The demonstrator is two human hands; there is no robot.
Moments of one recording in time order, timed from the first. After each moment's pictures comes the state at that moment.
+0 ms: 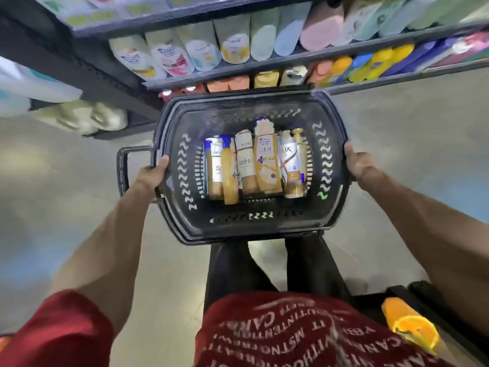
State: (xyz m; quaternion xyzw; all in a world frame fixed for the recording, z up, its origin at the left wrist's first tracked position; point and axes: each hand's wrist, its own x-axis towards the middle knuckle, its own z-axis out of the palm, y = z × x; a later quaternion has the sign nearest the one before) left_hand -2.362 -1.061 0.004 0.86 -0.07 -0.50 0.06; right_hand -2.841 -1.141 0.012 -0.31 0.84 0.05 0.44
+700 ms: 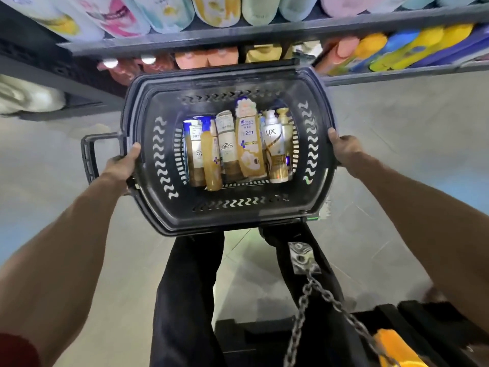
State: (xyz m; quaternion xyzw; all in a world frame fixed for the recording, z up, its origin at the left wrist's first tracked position) left_hand -2.350 -1.118 -0.197 0.87 -0.04 -0.49 0.05; right_hand -2.831 -1.240 -0.190 -0.32 0.81 0.05 0.48
